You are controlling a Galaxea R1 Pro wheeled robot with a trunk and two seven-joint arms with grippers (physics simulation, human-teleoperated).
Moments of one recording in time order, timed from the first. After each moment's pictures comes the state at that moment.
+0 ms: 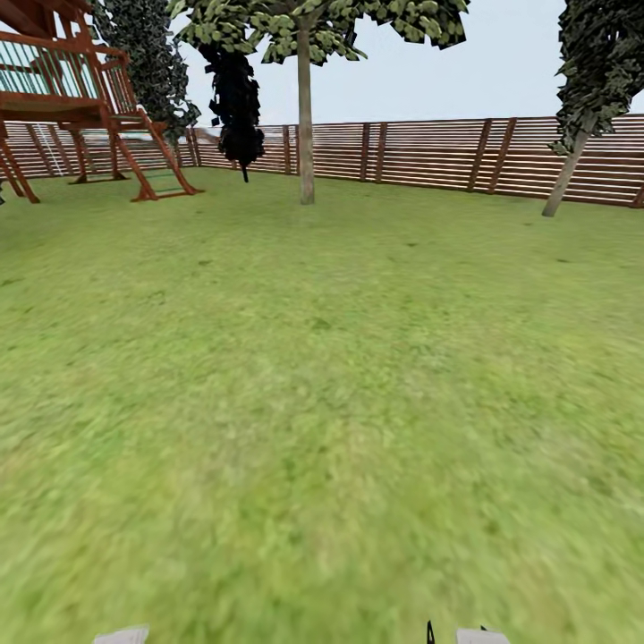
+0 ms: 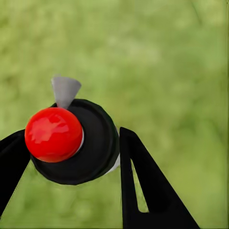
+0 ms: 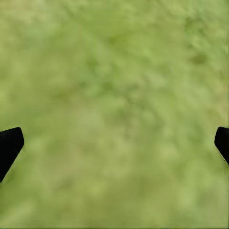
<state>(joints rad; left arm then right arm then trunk) -0.31 0.22 -0.29 -0.15 0.44 -0.41 0.05 -0.34 0.03 -0.14 -0.03 0.26 -0.69 -0.30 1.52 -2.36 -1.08</state>
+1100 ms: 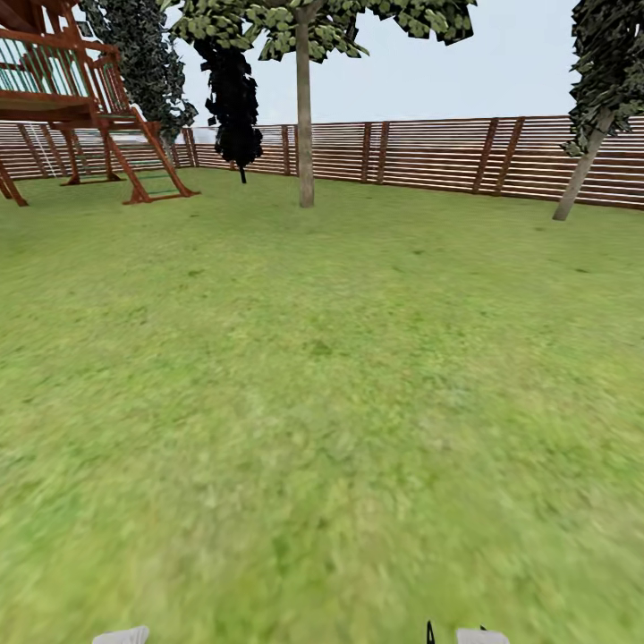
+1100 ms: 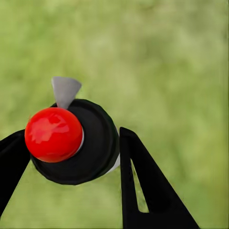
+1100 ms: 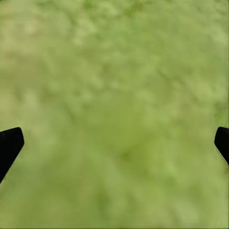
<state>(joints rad) -0.31 0.22 -0.29 -0.15 0.44 -0.41 0.05 -0.34 0.03 -0.14 -0.03 0.26 -0.69 -0.30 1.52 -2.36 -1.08</state>
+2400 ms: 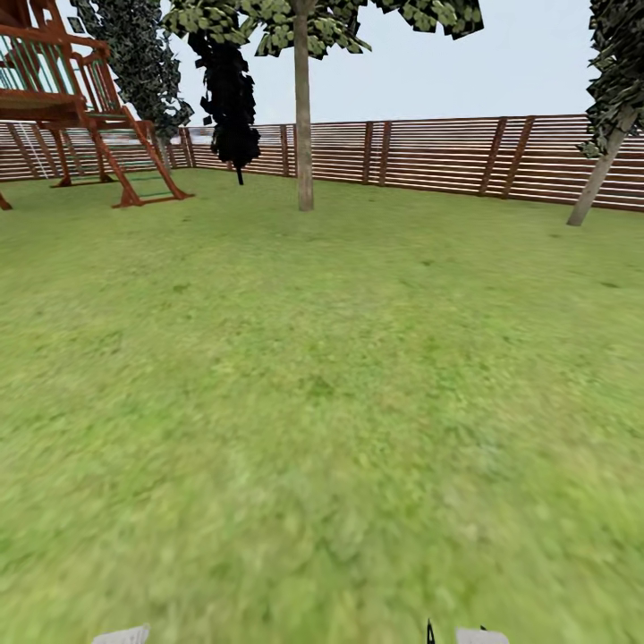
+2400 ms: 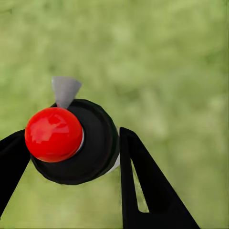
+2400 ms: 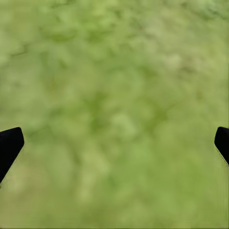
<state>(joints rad) -0.31 0.22 -0.29 -0.15 0.44 -0.41 0.05 -0.34 0.03 -0.14 -0.03 0.26 -0.69 -0.30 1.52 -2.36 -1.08</state>
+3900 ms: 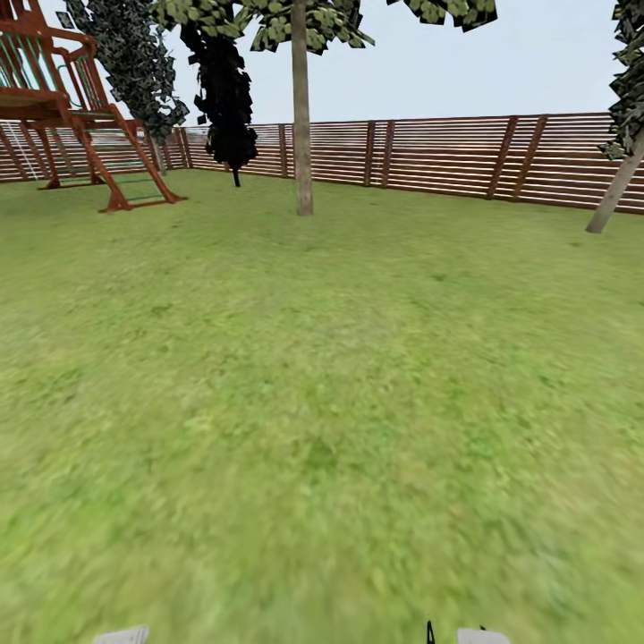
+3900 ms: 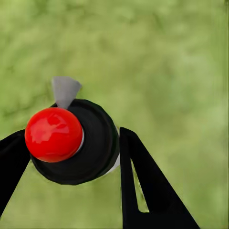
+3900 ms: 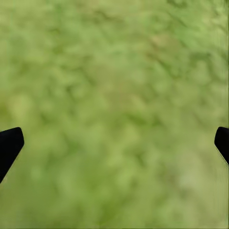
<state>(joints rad) -0.31 0.22 -0.29 -0.15 0.44 -0.41 0.05 -0.34 0.03 -0.14 -0.03 0.26 -0.69 -0.30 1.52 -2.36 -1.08</state>
